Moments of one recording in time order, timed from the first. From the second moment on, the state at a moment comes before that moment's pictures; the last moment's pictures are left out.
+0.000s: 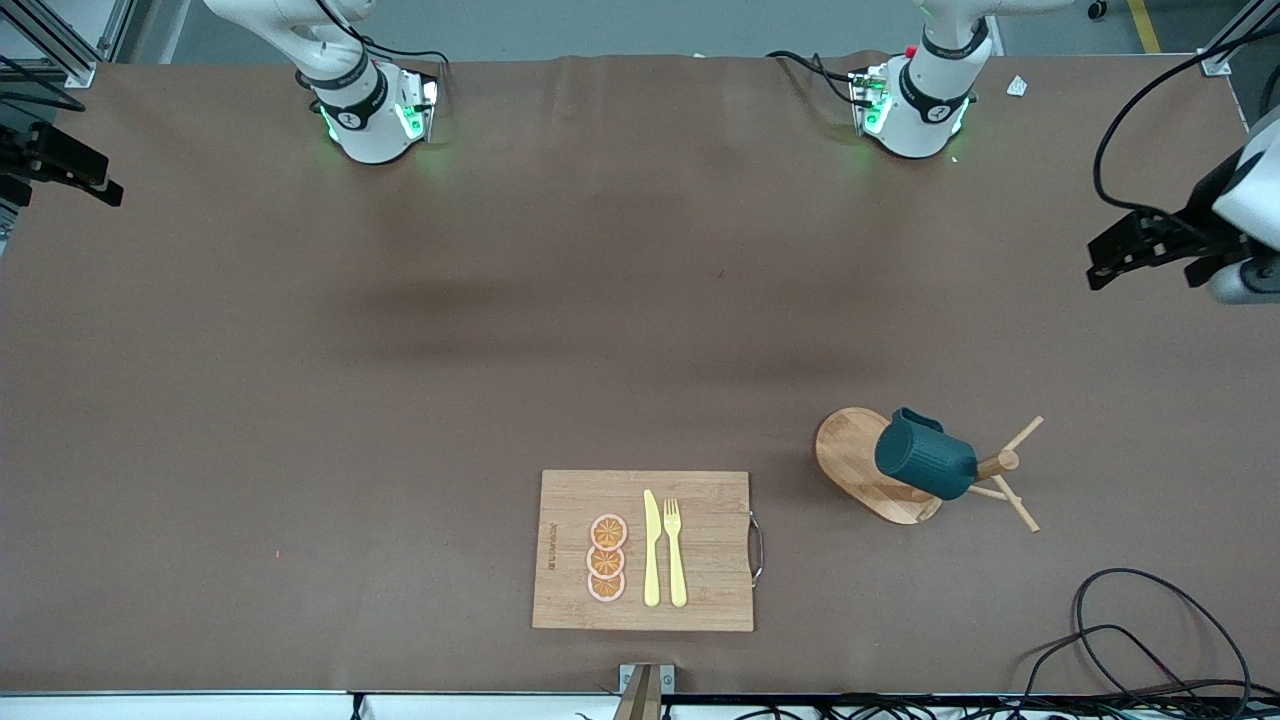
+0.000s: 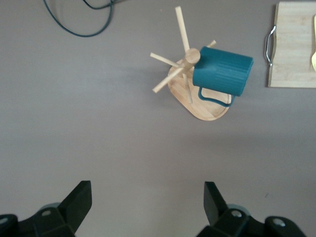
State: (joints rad) left arm -0.05 0.09 -0.07 -1.44 0.04 1.53 -0.10; right arm -0.01 -0.07 -0.06 -1.51 0.01 1.34 -0.05
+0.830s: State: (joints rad) left arm -0.11 0.30 -0.18 -1.44 0.04 1.64 0.31; right arm -0.01 -0.07 -0.06 -1.51 0.01 1.33 -0.05
